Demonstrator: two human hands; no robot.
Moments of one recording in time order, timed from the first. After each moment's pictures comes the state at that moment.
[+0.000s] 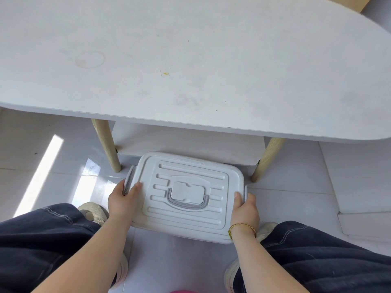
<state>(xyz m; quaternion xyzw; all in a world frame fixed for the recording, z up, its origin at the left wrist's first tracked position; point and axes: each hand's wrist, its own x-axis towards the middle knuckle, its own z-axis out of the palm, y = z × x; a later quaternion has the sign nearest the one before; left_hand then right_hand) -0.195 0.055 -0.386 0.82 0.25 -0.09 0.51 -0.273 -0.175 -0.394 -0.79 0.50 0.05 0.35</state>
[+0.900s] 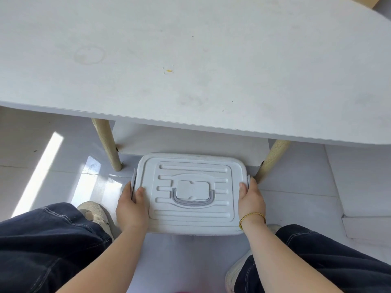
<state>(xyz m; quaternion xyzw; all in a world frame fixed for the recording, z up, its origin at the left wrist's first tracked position) -0.214 0.033 -0.394 0.85 0.28 -0.03 0.45 -0.251 -0.195 -0.391 -0.85 0.40 0.06 0.33</state>
